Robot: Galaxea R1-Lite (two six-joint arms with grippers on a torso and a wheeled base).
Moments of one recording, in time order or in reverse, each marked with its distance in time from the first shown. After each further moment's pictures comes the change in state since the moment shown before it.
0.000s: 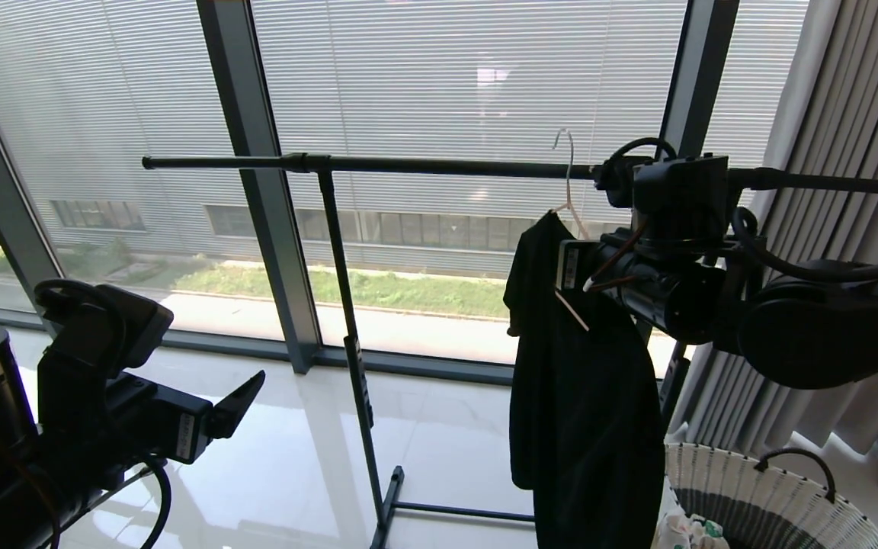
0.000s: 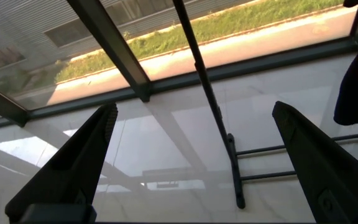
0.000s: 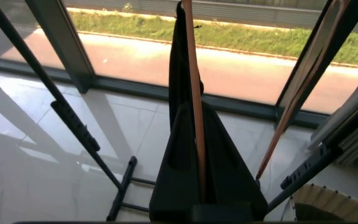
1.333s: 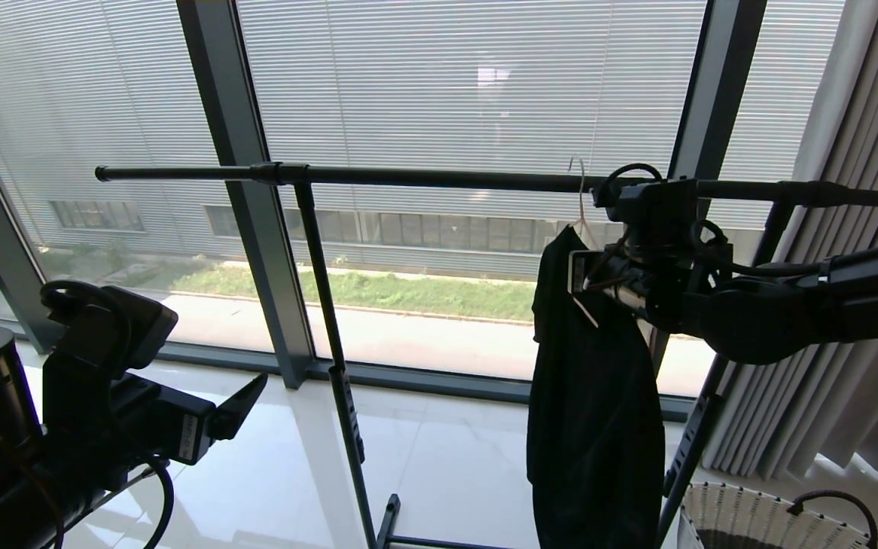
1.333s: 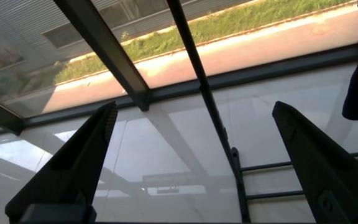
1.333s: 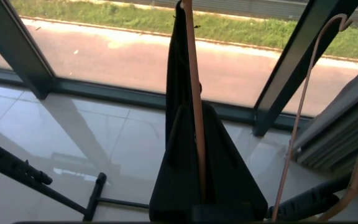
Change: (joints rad) left arm -0.003 0.006 0.000 0.000 0.001 0.001; right arm -0.109 0.113 -0.058 0.003 0.014 -0.043
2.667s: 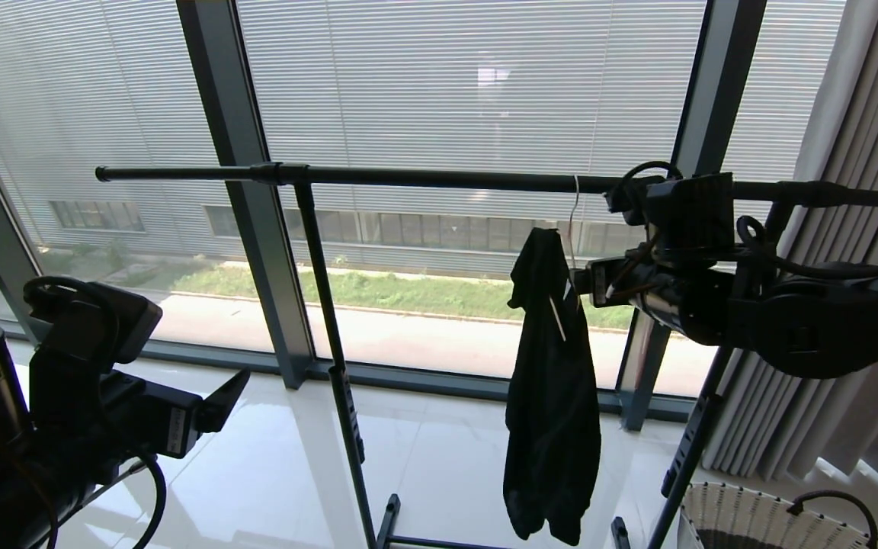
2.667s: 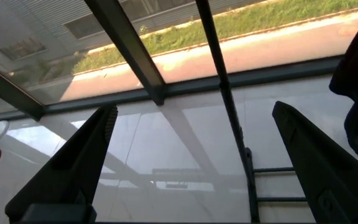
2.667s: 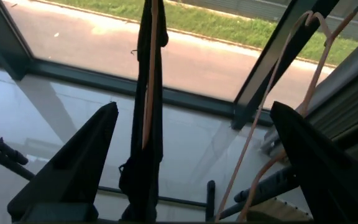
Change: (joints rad) left arm 0.029 -0.007 -0.001 -0.001 0.062 0.000; right arm 0.019 -0.126 0.106 0.066 -0.047 -0.083
